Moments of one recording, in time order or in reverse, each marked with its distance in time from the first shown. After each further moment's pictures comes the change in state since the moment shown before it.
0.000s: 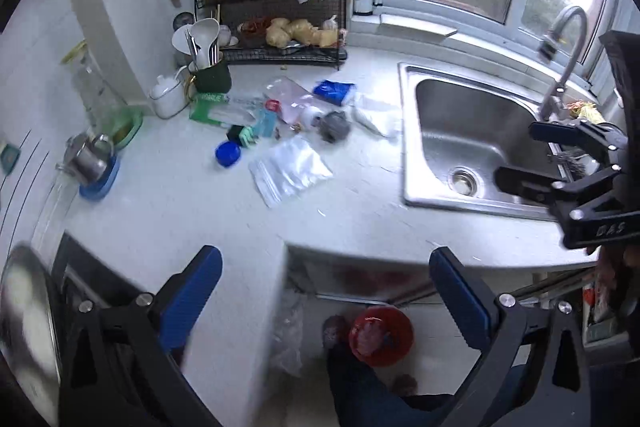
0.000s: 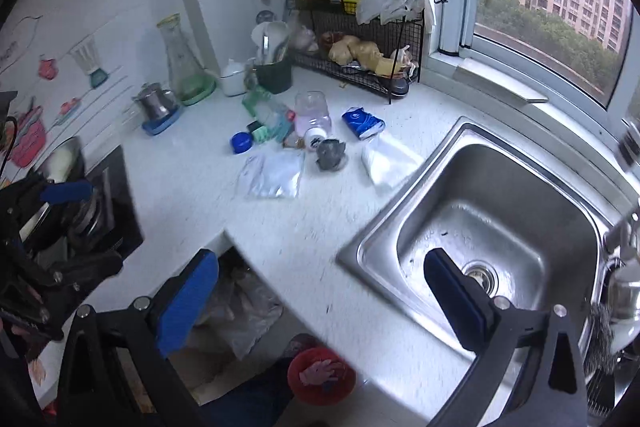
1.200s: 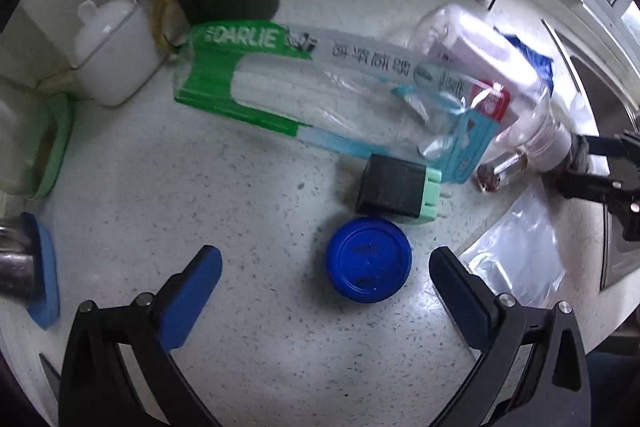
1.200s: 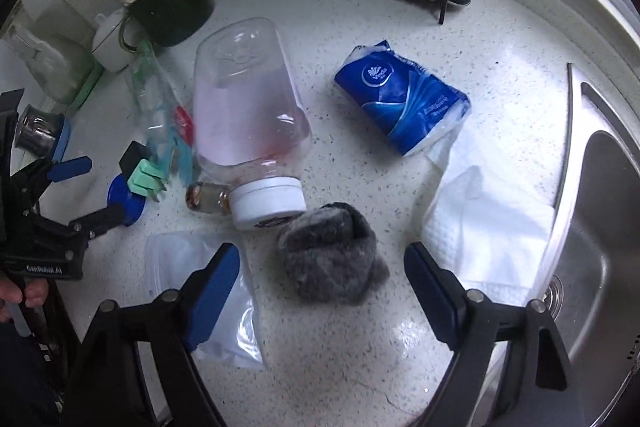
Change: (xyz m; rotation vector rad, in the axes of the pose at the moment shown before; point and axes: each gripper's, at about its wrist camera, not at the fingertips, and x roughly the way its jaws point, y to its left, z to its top) left arm 0.287 0.181 0.116 0.019 0.324 -0.057; right arm 0.252 -0.031 0.118 0.167 0.405 -0.020
